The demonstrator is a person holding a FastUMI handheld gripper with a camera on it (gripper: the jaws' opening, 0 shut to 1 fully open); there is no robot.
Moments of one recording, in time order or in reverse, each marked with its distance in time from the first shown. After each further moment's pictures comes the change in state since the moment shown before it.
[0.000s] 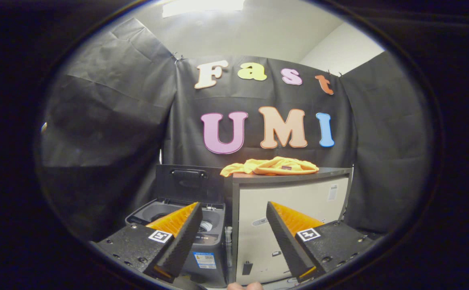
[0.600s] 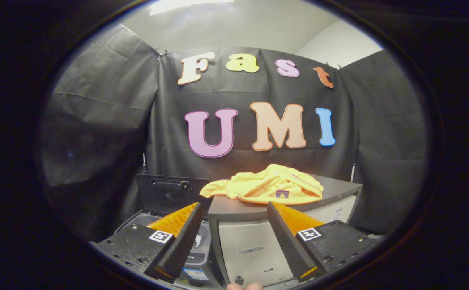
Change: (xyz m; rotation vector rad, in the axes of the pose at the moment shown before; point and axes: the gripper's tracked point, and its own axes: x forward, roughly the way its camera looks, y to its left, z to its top) arm 0.101 -0.035 0.046 -0.005 0.064 -0.028
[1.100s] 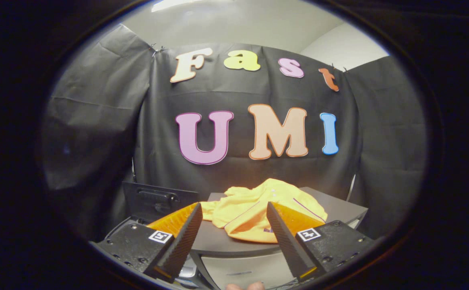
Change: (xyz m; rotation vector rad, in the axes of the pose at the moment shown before) arm 0.069 -0.023 0.031 -0.023 0.023 -0.025
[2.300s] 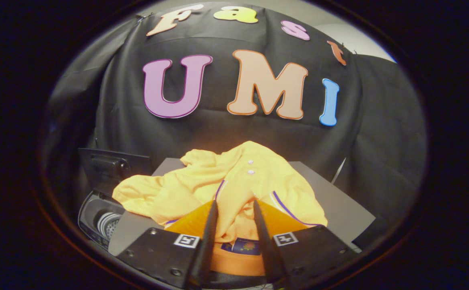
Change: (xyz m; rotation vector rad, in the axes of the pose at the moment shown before) arm 0.095 -0.062 -0.070 -0.099 0.323 -0.109
